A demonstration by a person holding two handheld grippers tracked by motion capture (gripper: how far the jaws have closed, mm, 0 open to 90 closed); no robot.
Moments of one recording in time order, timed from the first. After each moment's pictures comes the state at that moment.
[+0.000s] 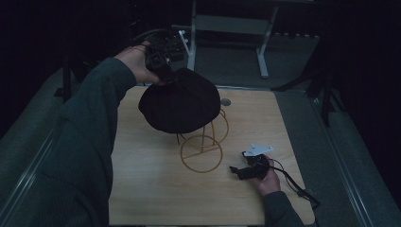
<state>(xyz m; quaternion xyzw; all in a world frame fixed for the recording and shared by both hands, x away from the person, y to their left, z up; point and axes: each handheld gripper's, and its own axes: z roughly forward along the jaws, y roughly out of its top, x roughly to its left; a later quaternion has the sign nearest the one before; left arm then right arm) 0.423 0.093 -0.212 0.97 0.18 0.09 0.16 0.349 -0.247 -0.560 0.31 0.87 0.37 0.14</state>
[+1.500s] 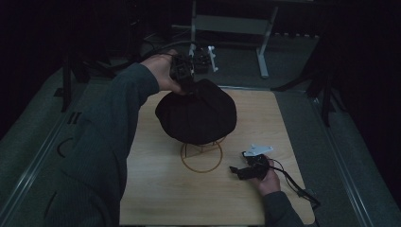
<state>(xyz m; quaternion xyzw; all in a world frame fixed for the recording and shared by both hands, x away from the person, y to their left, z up) 0.413 0.036 -0.224 0.98 0.11 0.08 0.13 0.349 -0.246 -0.560 0.31 0.87 0.37 0.14</state>
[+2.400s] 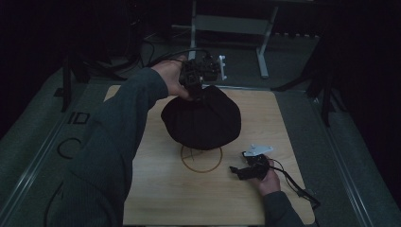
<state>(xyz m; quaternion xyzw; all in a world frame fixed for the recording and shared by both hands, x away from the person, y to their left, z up) 0.409 0.014 -0.236 0.99 0.08 0.08 0.12 0.349 -0.246 -0.560 0.31 0.87 0.37 0.14</state>
